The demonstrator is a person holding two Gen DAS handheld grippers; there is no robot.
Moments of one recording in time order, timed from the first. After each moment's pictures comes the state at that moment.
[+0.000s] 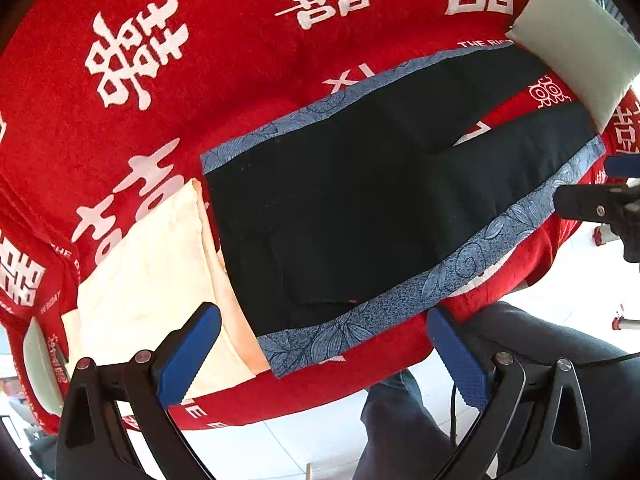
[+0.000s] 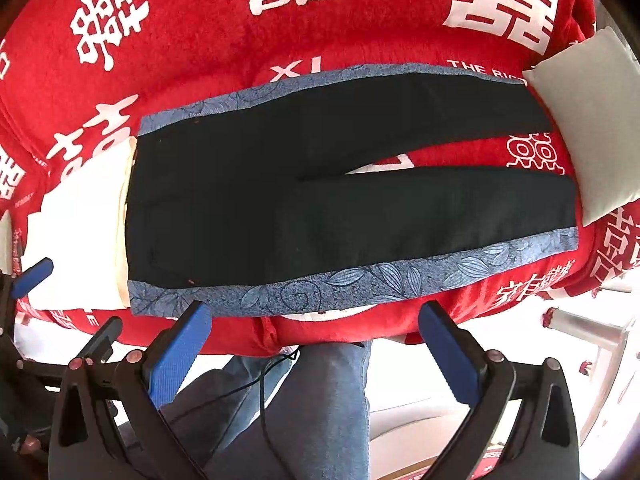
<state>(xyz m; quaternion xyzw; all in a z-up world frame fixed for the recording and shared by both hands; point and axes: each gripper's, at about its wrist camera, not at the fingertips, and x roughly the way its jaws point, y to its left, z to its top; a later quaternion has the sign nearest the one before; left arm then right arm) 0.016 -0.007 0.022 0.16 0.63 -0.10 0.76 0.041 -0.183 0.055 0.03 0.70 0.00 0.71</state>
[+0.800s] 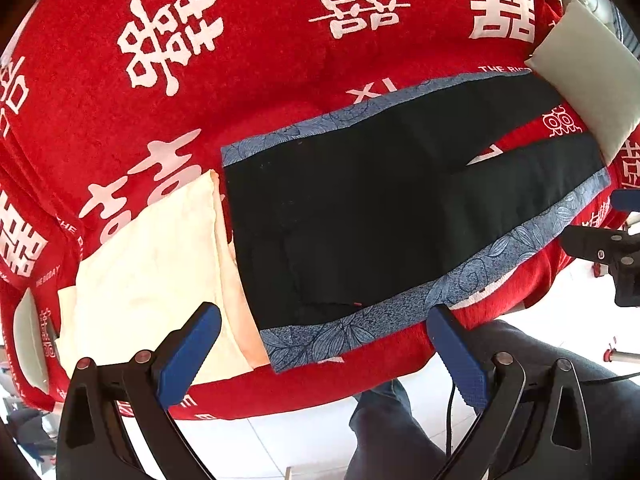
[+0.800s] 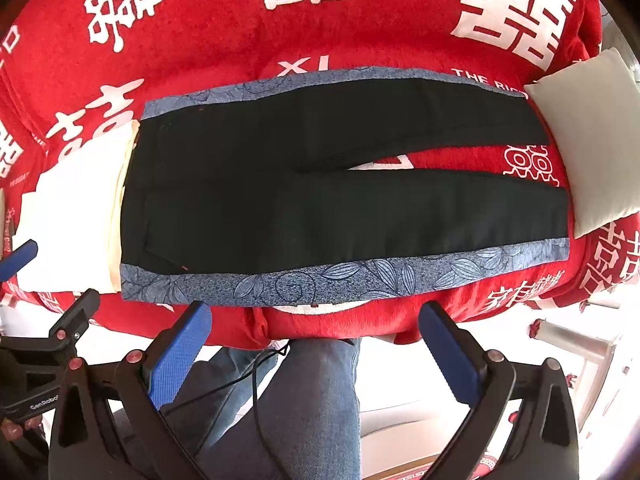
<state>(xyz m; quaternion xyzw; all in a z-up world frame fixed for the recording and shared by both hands) 0.009 0.007 0.031 0.12 0.62 -0.07 0.77 0.031 -0.172 0.059 -0.02 0.70 0.00 0.71</state>
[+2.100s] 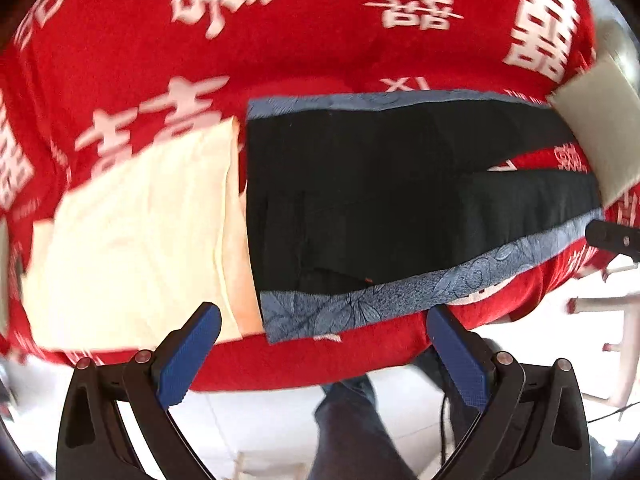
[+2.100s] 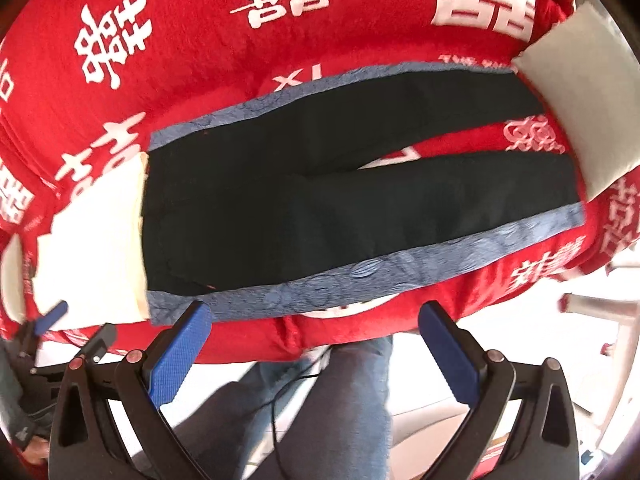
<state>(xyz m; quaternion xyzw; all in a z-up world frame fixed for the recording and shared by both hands) -0.011 0.070 0.008 0.00 0.64 -0.04 0.77 0.022 -0.173 0.059 0.07 0.68 -0.01 0.73</state>
